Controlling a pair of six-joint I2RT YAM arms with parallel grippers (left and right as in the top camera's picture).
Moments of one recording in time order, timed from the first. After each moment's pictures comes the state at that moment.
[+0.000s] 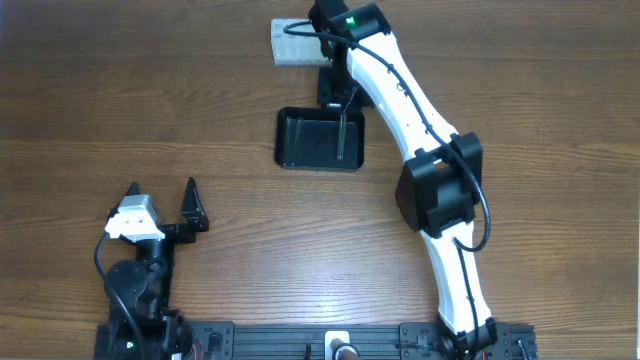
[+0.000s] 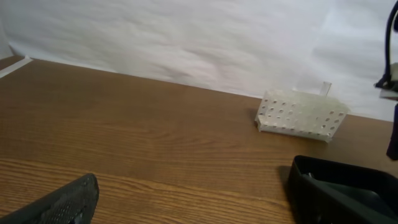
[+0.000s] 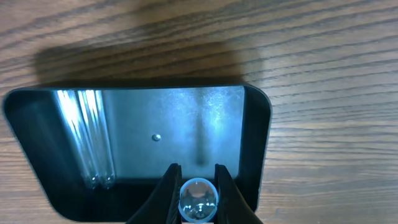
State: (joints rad) left arm 0.01 0.01 0.01 -0.07 -0.02 -0.17; right arm 0.43 2.38 2.29 -1.43 0.00 0.51
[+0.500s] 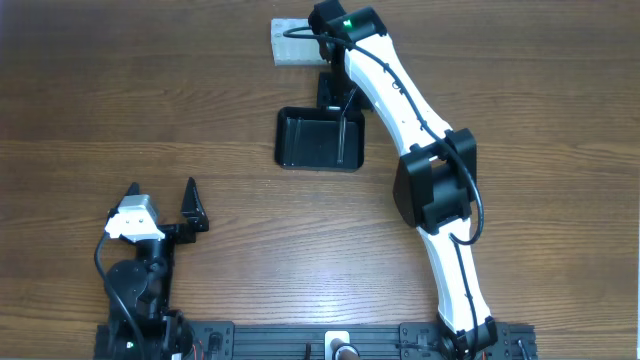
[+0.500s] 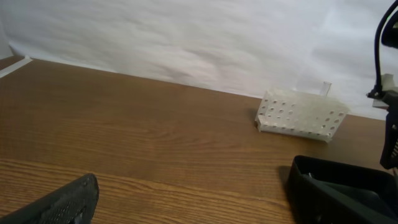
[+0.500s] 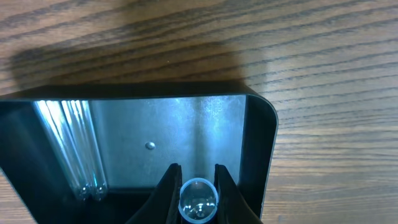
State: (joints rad) left arm 0.01 0.01 0.01 -0.07 -0.02 -0.17; right arm 0.43 2.41 2.29 -1.42 0.00 0.52
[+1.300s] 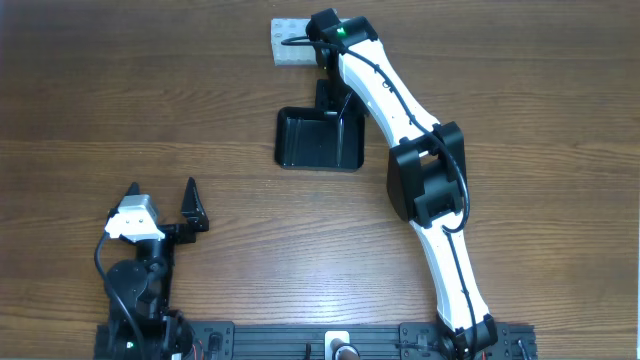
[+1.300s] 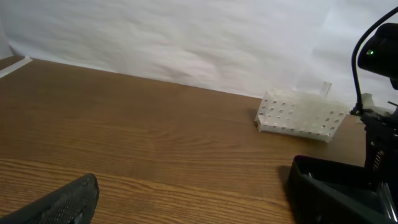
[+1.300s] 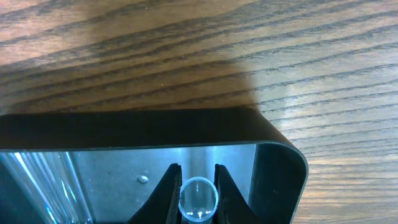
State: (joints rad) left arm 0.01 0.01 0.01 -0.07 -0.02 -0.17; right arm 0.43 2.49 2.29 -1.38 0.00 0.52
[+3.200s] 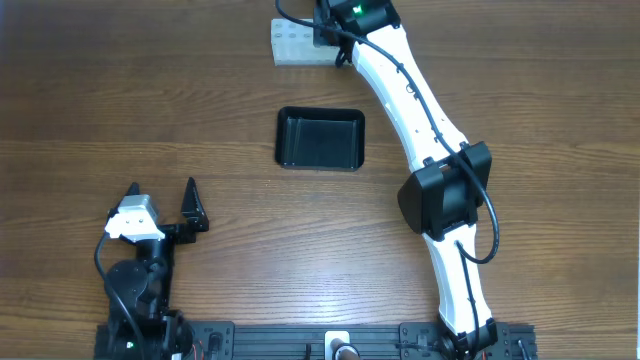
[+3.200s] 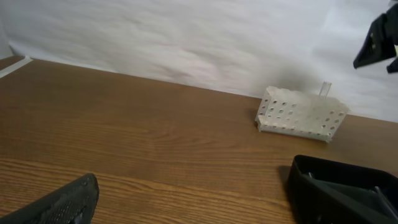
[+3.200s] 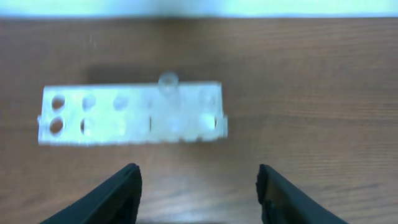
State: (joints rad) left arm 0.01 0.01 0.01 -0.07 -0.02 -0.17; right arm 0.44 2.35 2.41 -0.97 0.33 0.36
